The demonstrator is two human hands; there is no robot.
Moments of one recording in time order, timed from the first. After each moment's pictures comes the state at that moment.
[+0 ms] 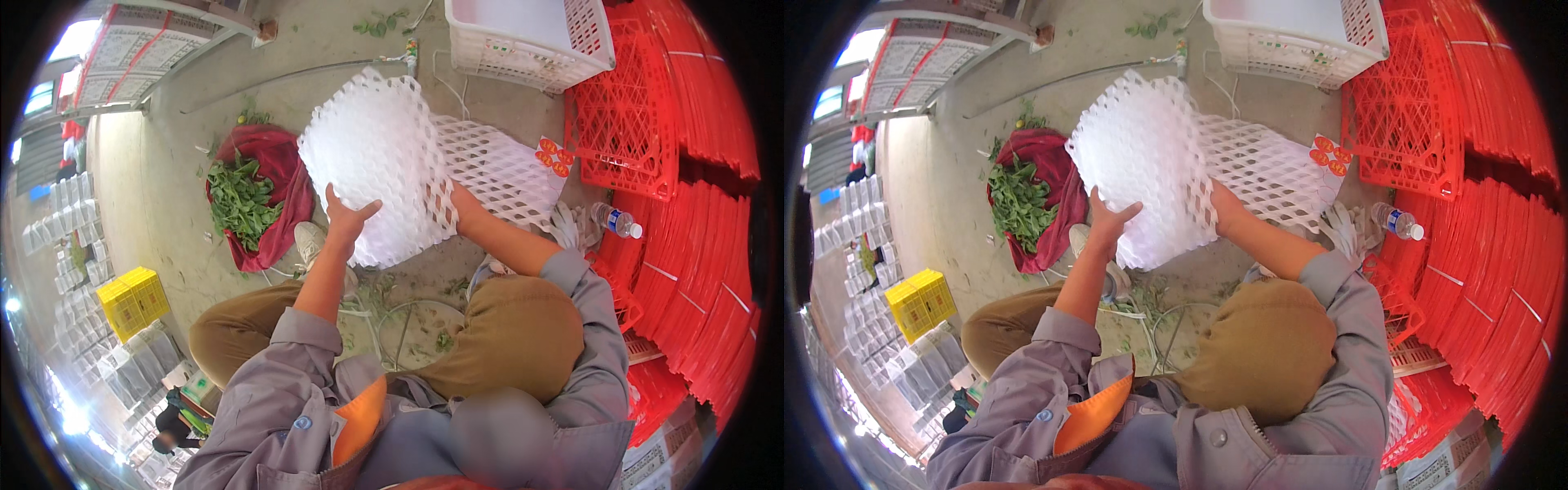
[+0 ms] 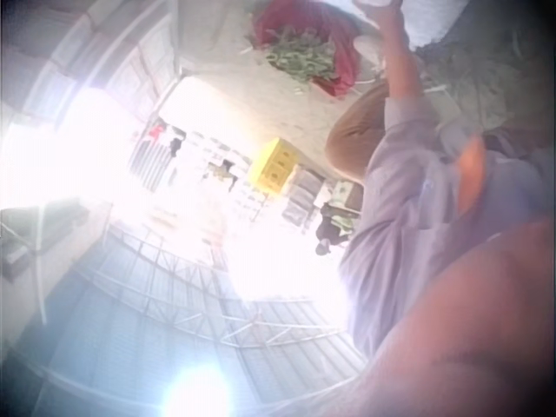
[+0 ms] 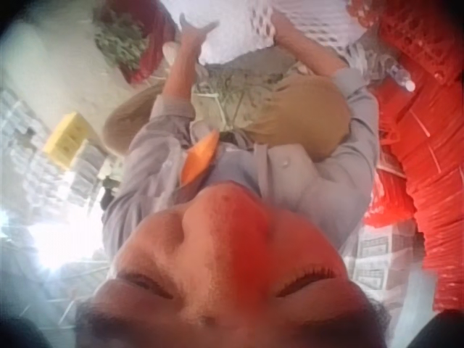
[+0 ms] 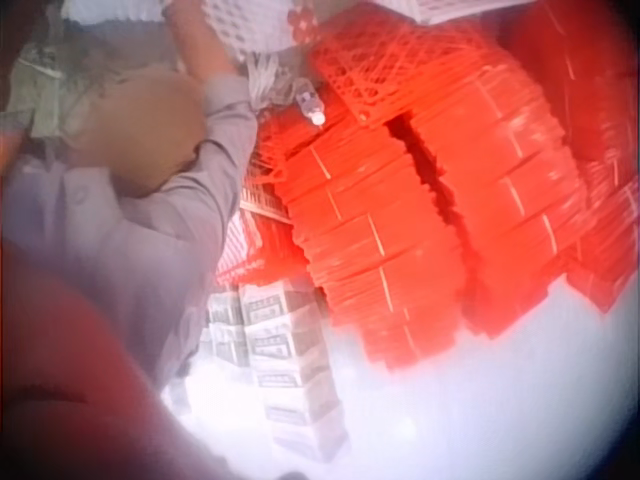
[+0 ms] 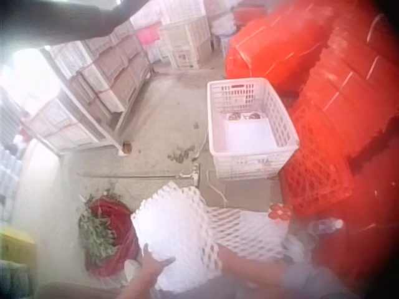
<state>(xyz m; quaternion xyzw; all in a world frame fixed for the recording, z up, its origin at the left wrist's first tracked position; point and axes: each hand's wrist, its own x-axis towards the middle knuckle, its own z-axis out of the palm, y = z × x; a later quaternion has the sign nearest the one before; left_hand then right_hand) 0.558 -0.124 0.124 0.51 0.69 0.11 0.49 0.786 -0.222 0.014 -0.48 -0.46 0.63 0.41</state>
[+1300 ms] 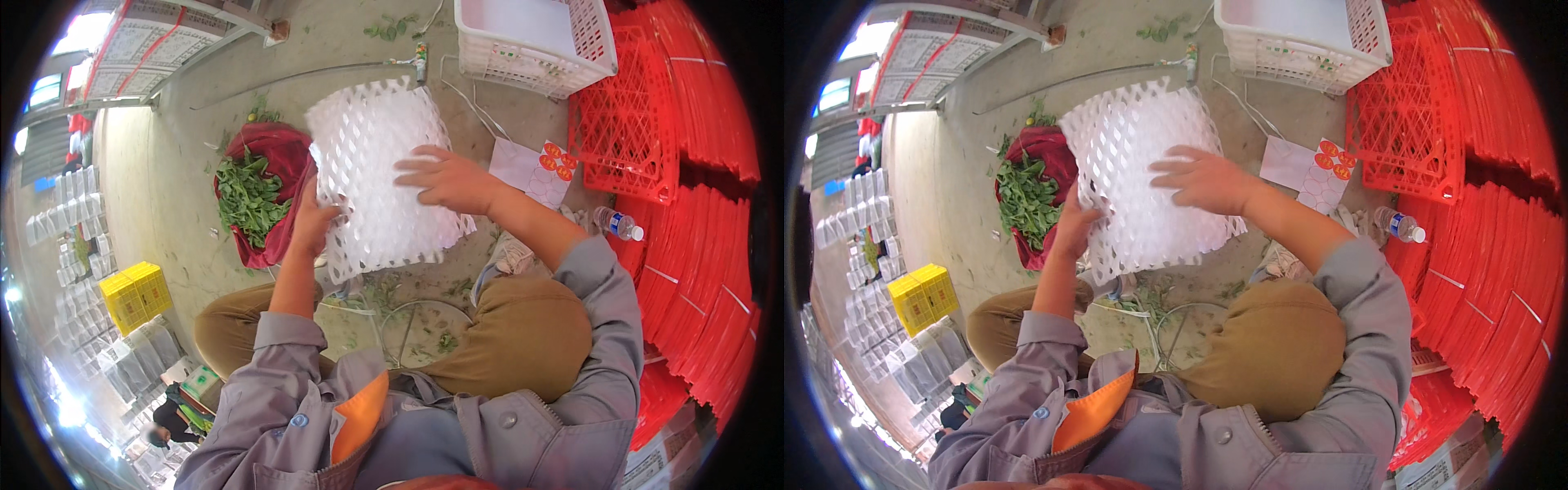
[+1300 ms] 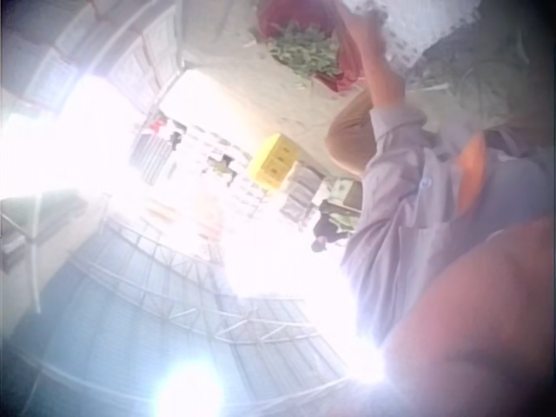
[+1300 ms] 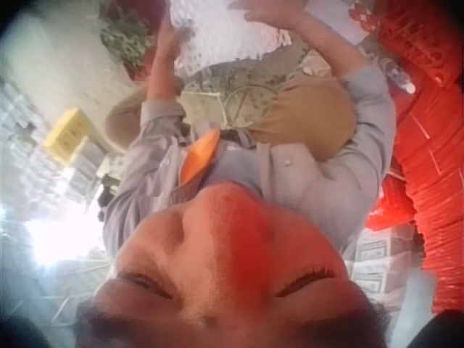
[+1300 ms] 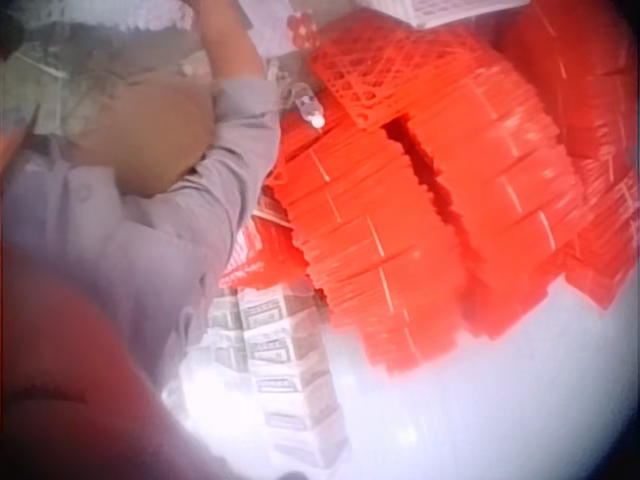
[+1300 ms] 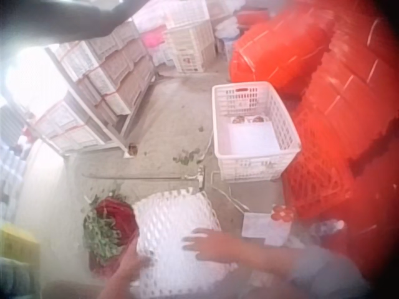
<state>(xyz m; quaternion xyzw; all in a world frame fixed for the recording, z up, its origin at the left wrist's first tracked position) 0.502 -0.090 0.177 0.46 0.56 0.14 0.68 0.833 -0.166 0.139 -0.36 -0.87 0.16 0.29</state>
